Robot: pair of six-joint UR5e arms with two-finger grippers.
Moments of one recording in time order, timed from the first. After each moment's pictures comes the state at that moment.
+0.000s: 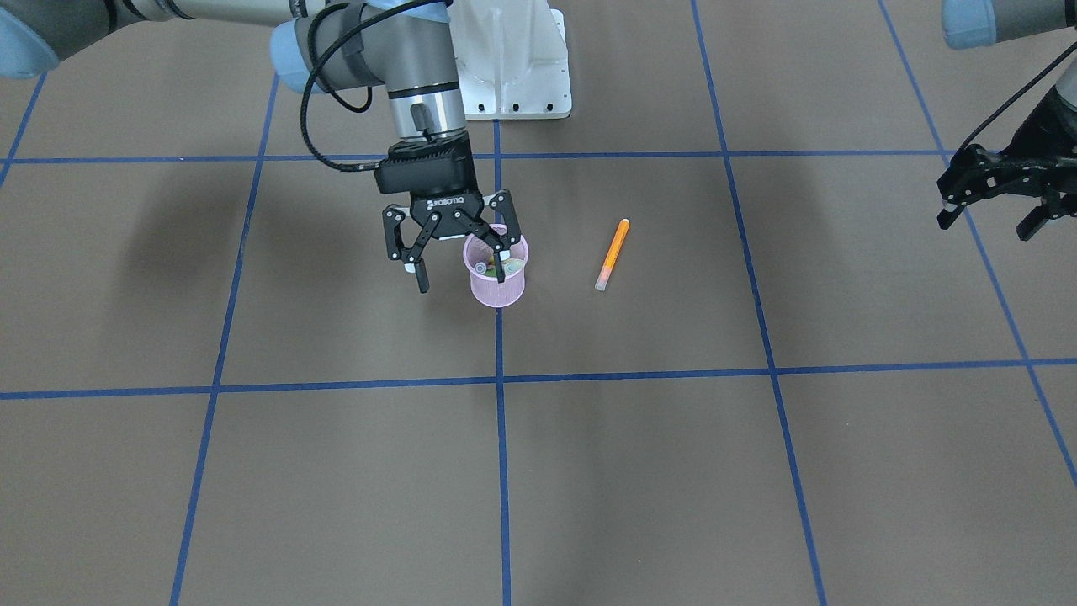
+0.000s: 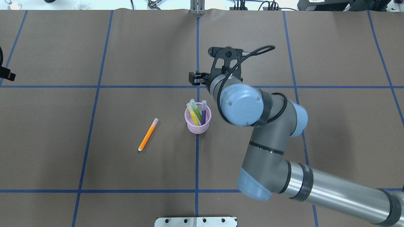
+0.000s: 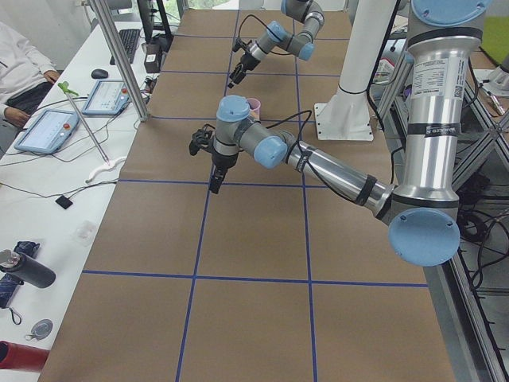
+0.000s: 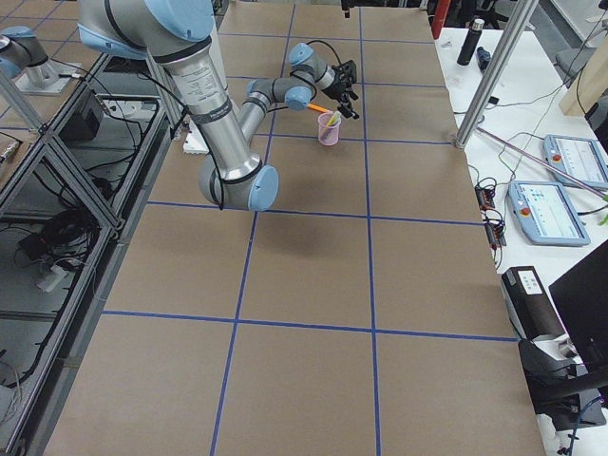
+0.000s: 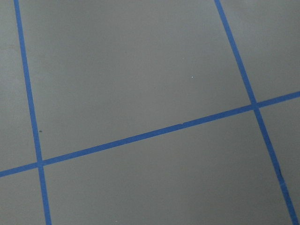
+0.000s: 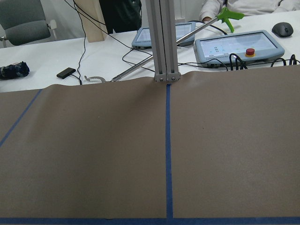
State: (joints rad) left arm -1.19 -1.59 -2.00 -1.75 -2.17 -0.45; right arm 0.51 -0.92 1.73 -1.30 1.32 1.25
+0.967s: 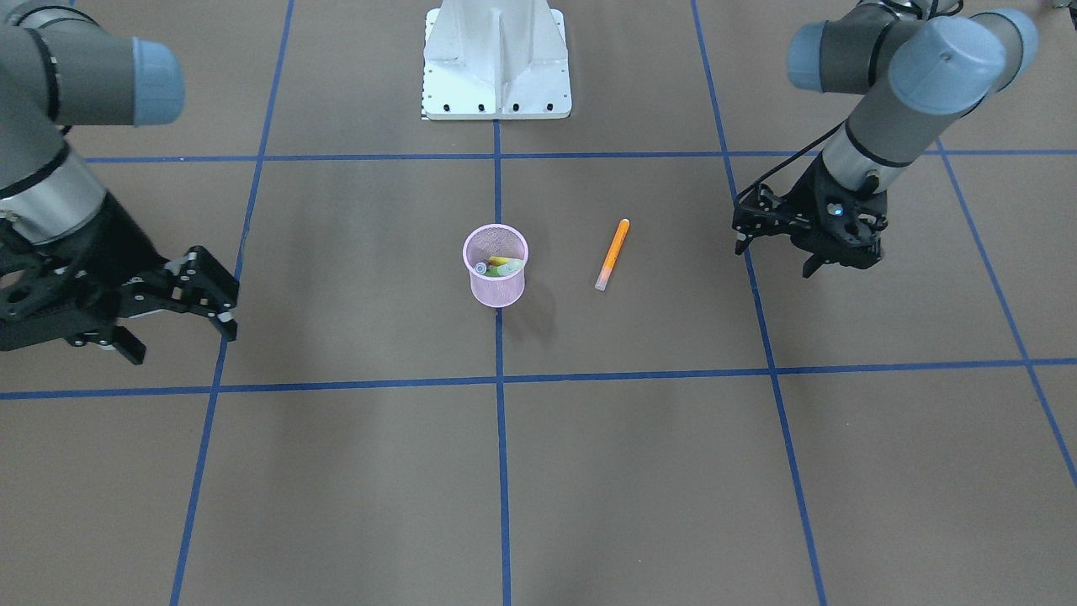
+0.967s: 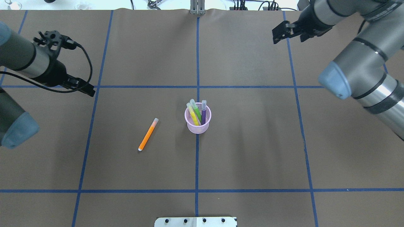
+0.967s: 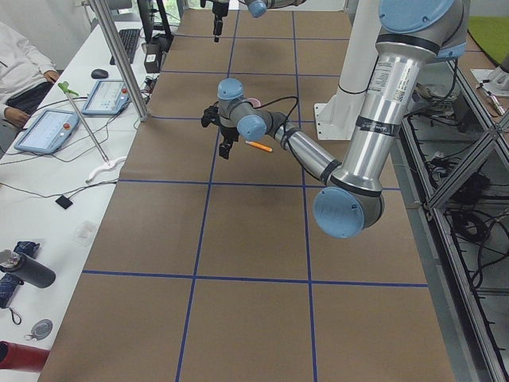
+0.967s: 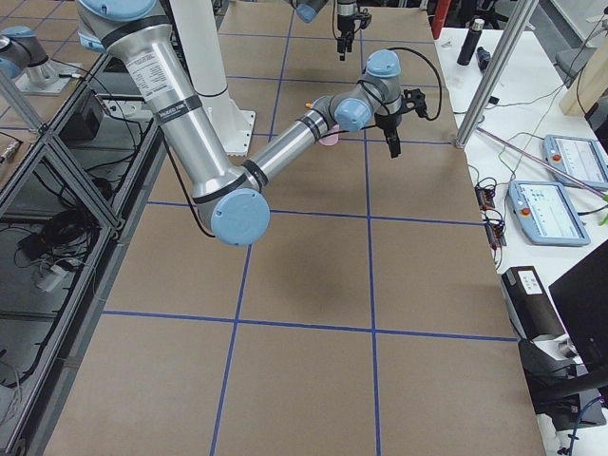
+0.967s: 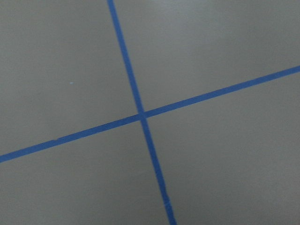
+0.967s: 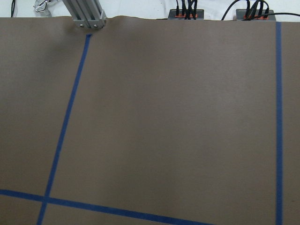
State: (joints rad) left arm -0.88 -1.90 -1.83 -1.75 -2.16 -0.62; right arm 1.09 -1.11 1.75 -1.42 2.18 0.65
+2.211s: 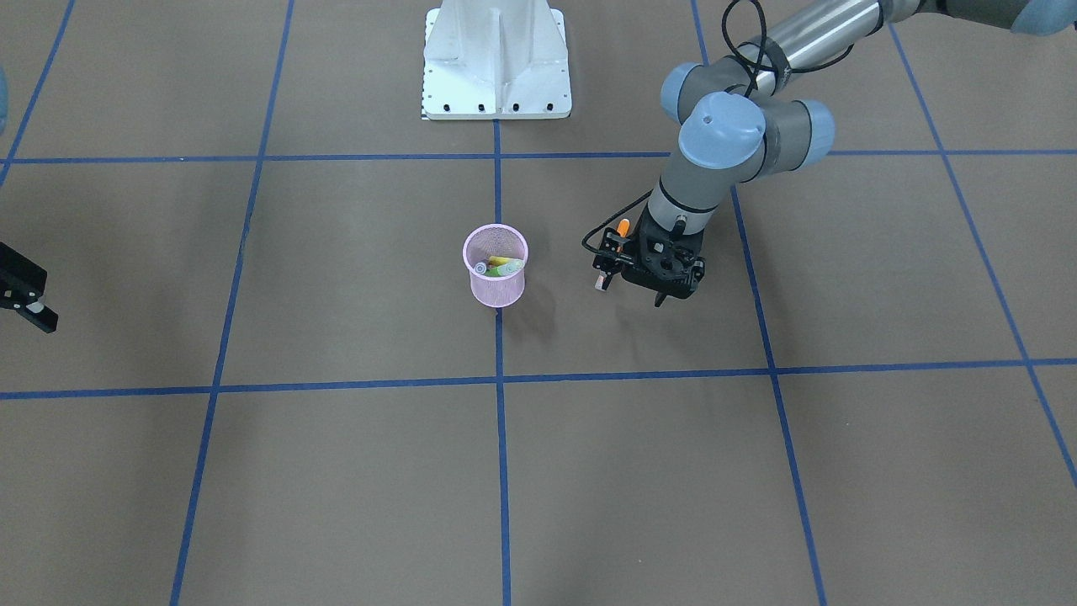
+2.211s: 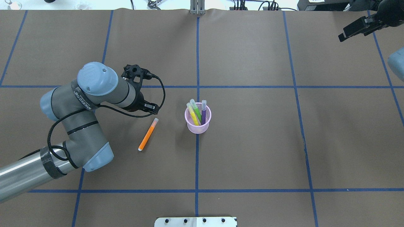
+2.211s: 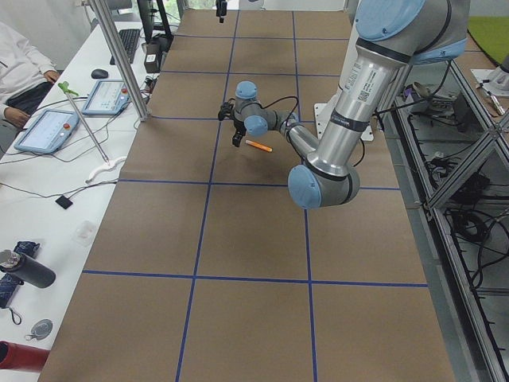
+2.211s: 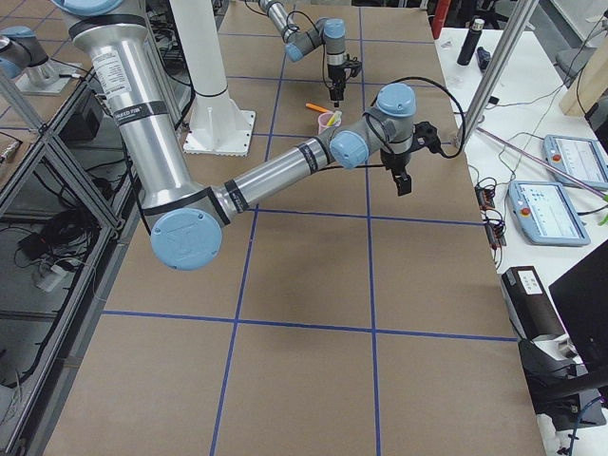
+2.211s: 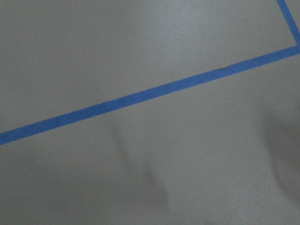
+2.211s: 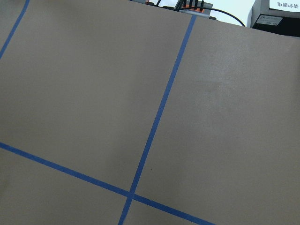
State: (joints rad) left arm -0.61 -2.08 -1.60 -1.96 -1.92 -0.87; right arm 1.26 -1.24 1.75 -1.42 2.31 0.36
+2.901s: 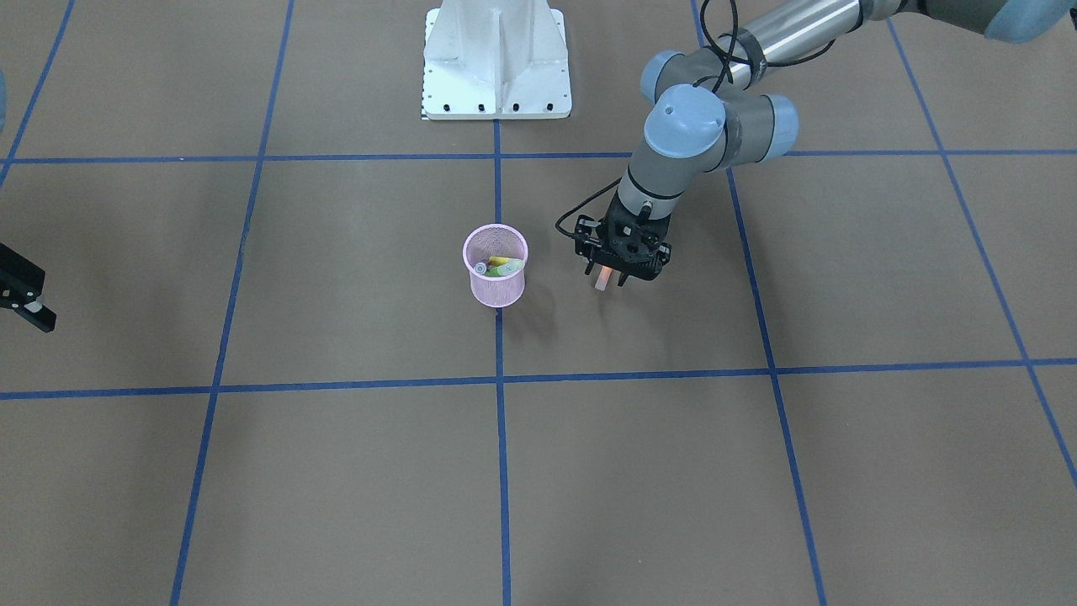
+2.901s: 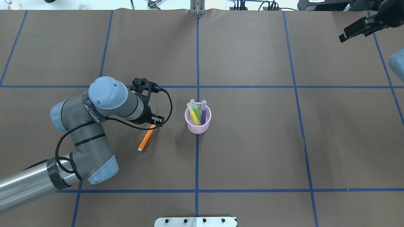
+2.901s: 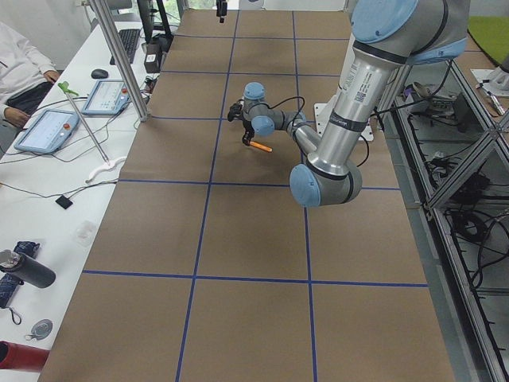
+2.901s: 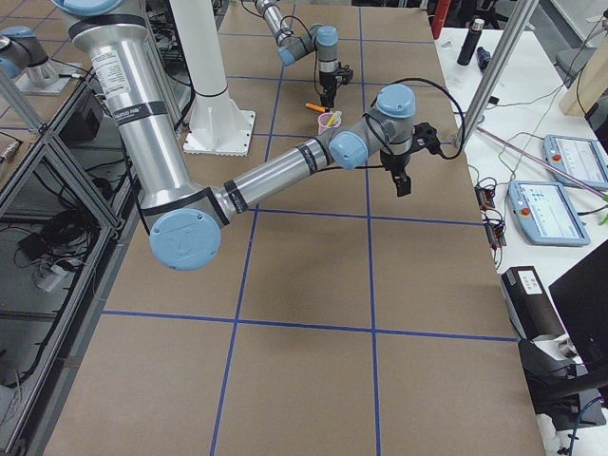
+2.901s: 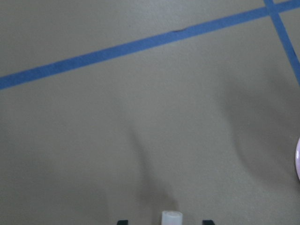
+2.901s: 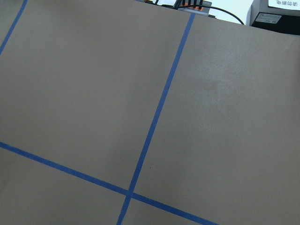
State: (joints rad) left arm -0.55 -2.08 -1.60 -1.95 -1.91 -0.90; right arm 1.26 -1.25 1.75 -1.42 2.31 0.36
